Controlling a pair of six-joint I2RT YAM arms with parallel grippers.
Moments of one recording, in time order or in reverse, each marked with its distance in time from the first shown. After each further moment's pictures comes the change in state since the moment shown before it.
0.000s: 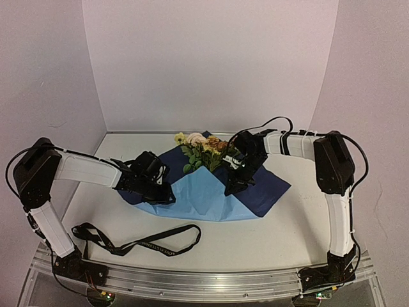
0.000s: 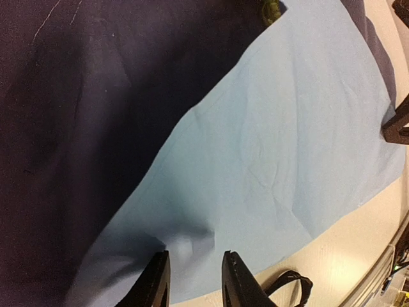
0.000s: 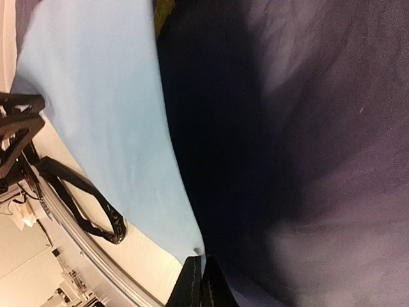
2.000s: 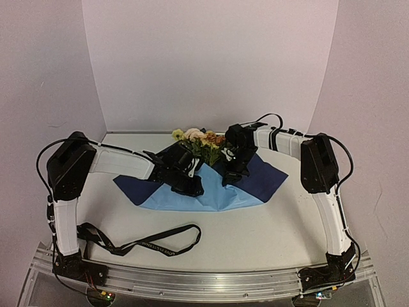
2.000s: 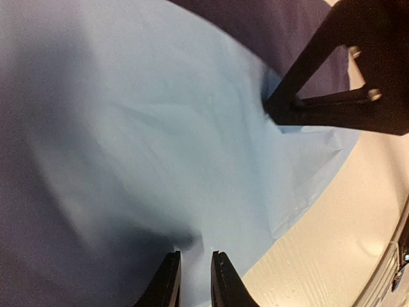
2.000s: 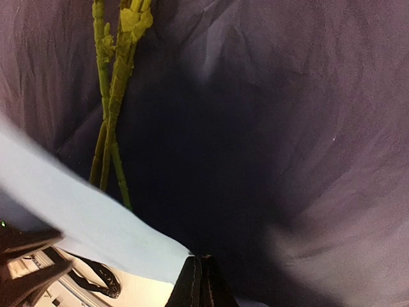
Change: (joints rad) left arm -0.101 0.290 0.379 -0.002 0.023 0.144; right arm 0.007 0.184 0.323 -0.114 0.189 0.131
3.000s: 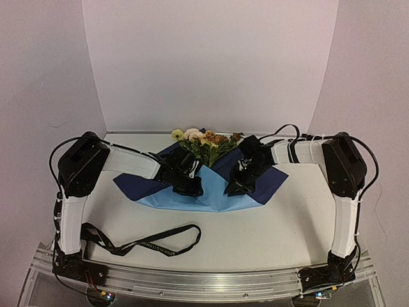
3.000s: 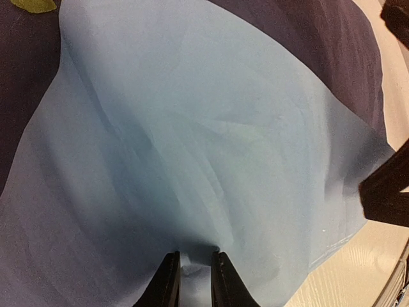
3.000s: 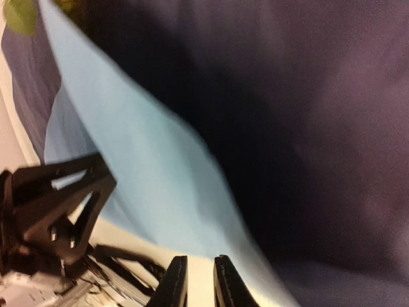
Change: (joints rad) left arm 0.033 0.121 0.067 0.007 0.010 -0.014; right arm 0.000 -0.312 -0.584 0.460 -0.106 0.464
